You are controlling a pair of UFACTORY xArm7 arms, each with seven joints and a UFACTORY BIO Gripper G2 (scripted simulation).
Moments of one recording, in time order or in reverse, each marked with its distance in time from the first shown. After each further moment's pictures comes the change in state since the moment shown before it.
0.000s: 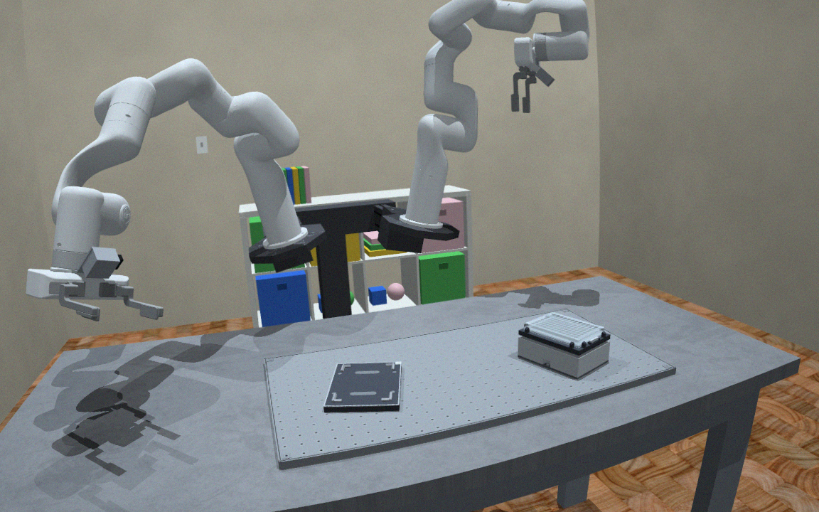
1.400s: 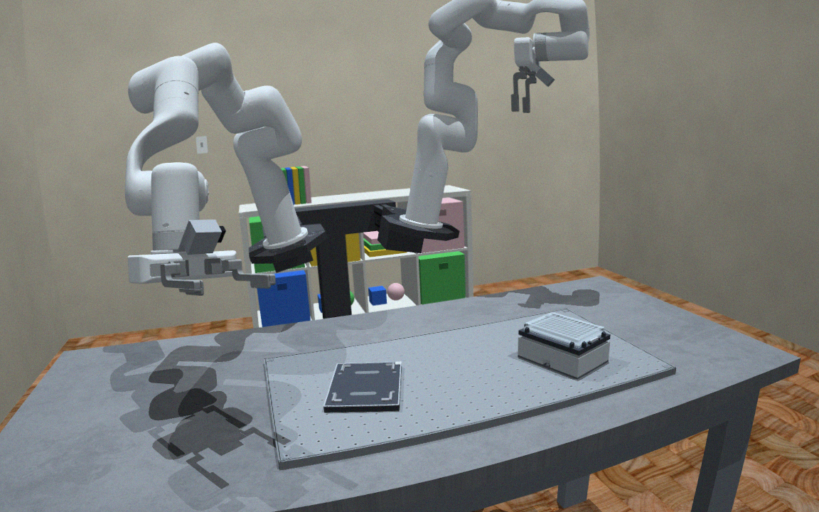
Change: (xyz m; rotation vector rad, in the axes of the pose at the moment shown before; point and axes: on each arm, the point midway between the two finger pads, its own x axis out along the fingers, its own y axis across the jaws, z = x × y) left arm 0.000 0.000 0.000 0.000 0.000 0.000; right arm 0.168 0.053 0.061 0.119 -0.094 -0.231
